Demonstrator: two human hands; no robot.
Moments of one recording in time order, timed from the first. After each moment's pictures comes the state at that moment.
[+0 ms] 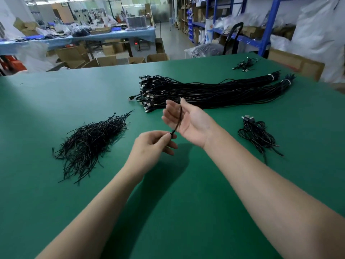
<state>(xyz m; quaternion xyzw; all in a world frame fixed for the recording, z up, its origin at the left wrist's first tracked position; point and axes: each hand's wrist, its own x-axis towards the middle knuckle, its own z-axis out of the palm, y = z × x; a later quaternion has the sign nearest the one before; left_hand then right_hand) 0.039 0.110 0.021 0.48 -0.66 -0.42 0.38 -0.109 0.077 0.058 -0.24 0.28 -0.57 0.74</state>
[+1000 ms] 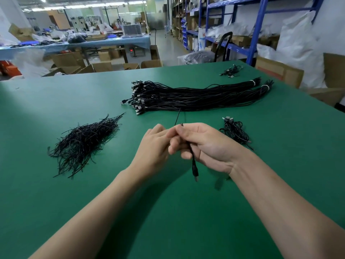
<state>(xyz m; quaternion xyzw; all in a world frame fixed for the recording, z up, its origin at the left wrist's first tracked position) 0.004 0.134 0.020 0.33 -0.87 0.00 0.36 -0.157 0.203 0.078 -0.50 0.27 -0.45 0.69</state>
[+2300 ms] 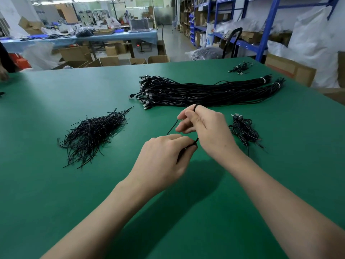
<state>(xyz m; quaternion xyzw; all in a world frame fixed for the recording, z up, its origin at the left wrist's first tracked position) 0.013 0.208 0.059 0.36 -0.87 -0.02 0.33 -0.146 0.182 0.062 -0.67 0.48 -0.52 0.23</state>
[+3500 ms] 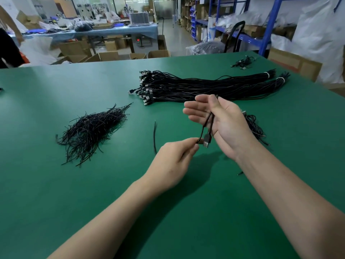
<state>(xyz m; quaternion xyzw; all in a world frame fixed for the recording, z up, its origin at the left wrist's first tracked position) -0.001 0.179 0.009 0.37 -0.84 -0.25 0.32 -0.159 0.174 0.062 -0.47 0.30 -0.64 0.52</state>
